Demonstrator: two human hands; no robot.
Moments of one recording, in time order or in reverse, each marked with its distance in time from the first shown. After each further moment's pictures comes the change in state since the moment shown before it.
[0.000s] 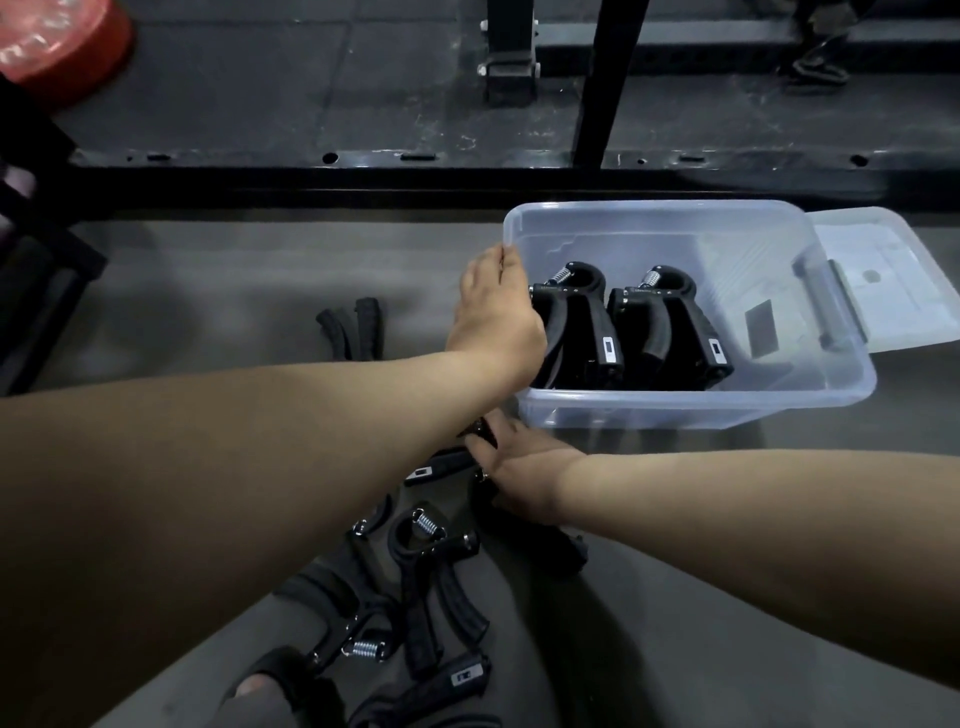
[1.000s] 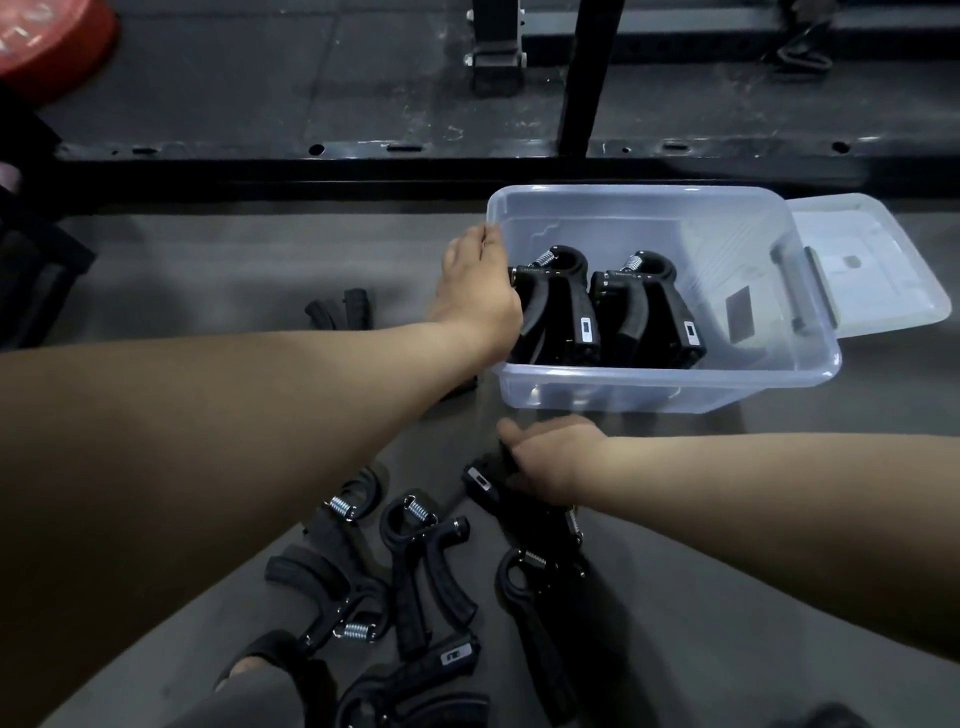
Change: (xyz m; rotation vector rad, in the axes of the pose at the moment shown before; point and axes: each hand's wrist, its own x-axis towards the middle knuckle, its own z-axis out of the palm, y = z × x) left_hand 0.013 -0.006 -0.001 0.075 0.004 0.039; right_hand -0.033 0.014 -0.010 -0.050 -0.125 0.164
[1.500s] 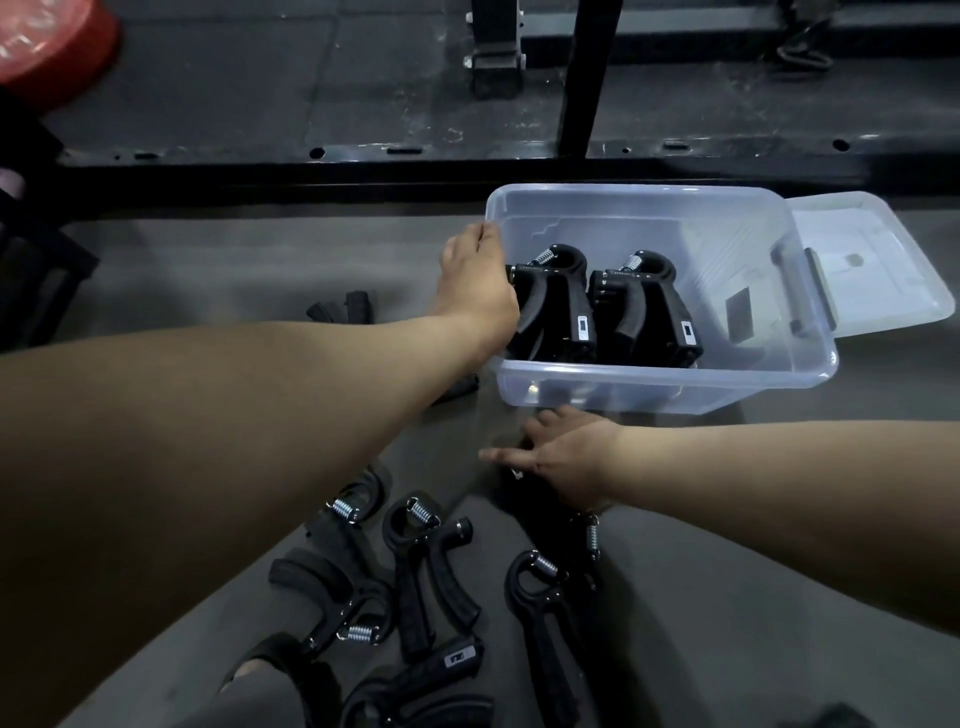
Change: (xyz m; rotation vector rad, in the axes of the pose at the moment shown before) left_hand 0.004 0.003 -0.004 -0.044 0.026 -0.024; right_hand -0.002 0.022 0.006 -0.317 0.007 -0.244
